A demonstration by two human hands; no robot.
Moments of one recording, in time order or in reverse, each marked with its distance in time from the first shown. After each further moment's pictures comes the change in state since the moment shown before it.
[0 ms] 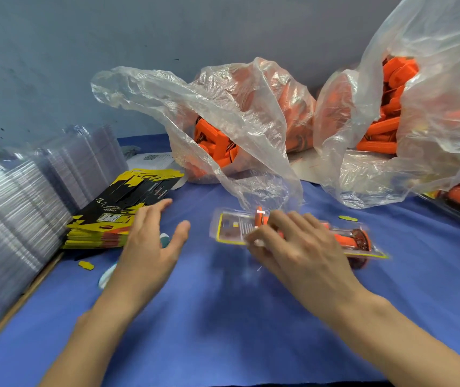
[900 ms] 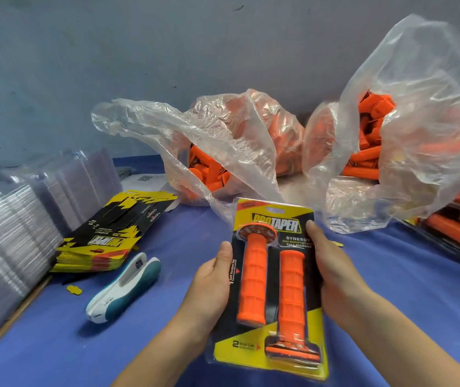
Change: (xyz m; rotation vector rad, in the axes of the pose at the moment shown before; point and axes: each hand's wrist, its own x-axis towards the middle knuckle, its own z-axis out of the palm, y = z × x) left_hand -0.021 0.081 0.058 -0.724 -0.359 -0.476; right_hand -0.001 0.047 0.008 1.443 0.004 1.628
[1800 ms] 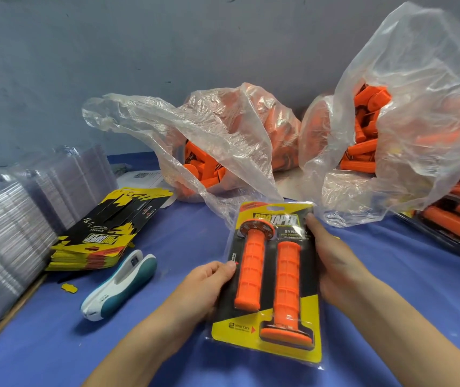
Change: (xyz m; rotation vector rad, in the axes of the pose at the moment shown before) left_hand 0.009 -0.017 -0.017 -0.070 -0.191 -0.192; right_hand 0.021 -0.001 -0.011 0.123 -0.128 0.011
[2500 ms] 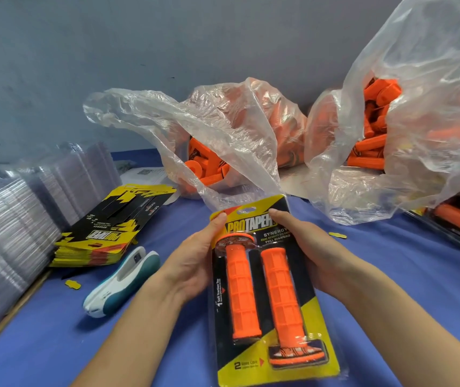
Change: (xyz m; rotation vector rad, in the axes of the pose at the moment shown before) left_hand 0.041 0.031 -0.012 -0.400 -0.100 0.046; right_hand -0.002 -0.009 0.025 -0.283 -0.283 0.103
